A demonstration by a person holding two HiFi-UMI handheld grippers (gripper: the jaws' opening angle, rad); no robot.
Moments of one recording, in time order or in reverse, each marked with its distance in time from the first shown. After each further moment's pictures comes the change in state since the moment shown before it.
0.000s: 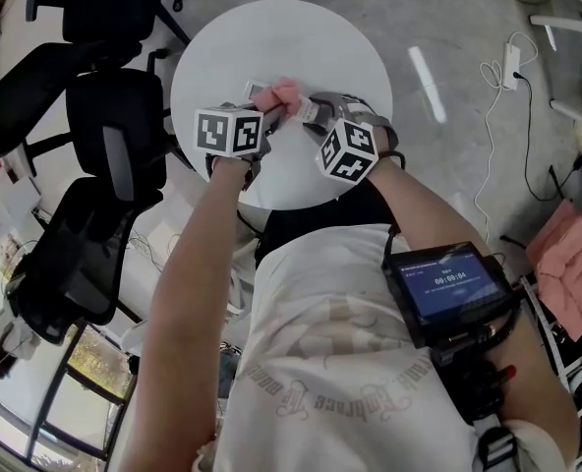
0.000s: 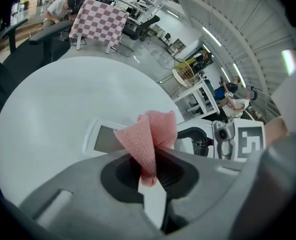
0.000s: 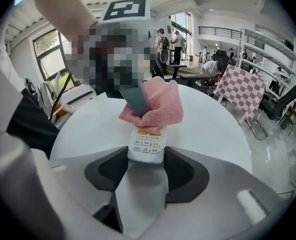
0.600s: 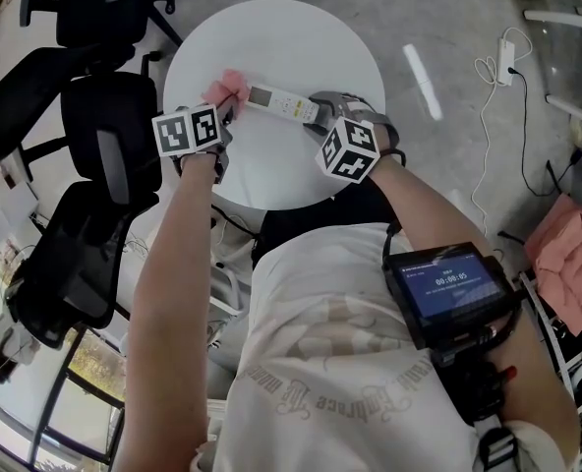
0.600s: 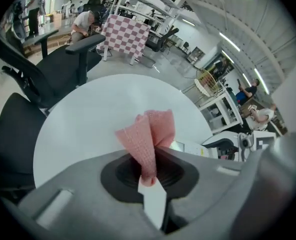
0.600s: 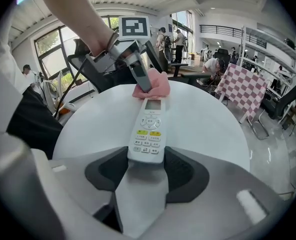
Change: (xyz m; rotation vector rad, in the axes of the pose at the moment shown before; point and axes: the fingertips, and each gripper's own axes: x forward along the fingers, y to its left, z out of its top) left arm -0.044 0.087 0.010 -0.117 -0.112 0.218; right arm -0.003 0.000 -0.010 -0.005 0.019 0.020
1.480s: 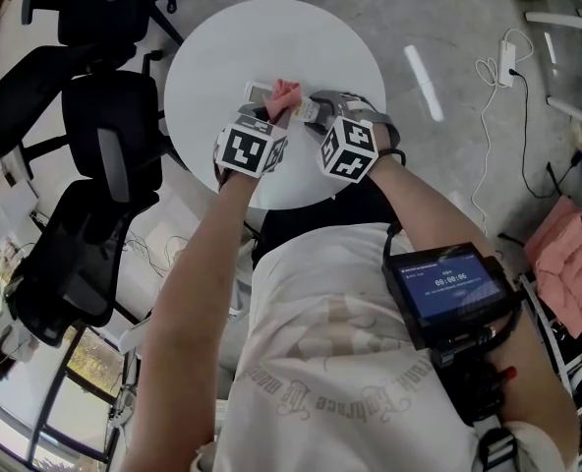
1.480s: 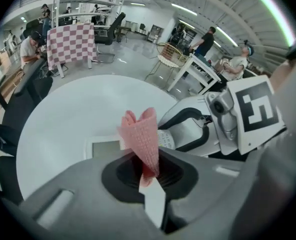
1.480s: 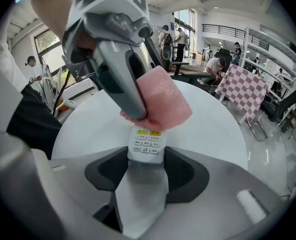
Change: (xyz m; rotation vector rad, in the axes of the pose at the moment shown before) left arm 0.026 -0.110 -0.033 0.465 0.130 -0.053; right arm 0.000 -0.001 -0.001 -0.022 0.027 -0.006
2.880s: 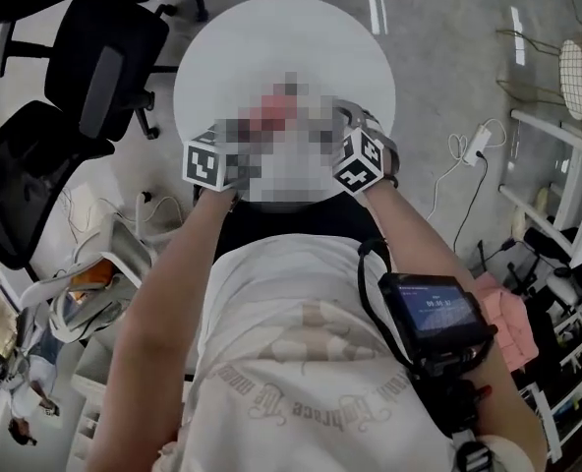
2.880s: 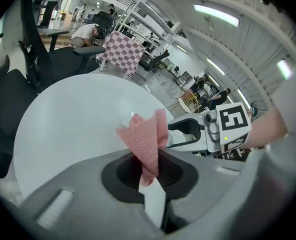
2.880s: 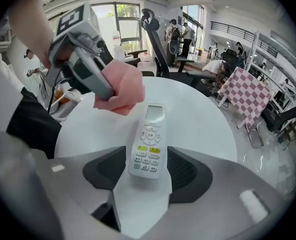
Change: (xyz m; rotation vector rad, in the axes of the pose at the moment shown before) left arm -0.023 -0.005 -0.043 -0.518 -0.391 -0.052; right arm -0.012 -0.018 -0.021 -0.069 0.082 -0.002
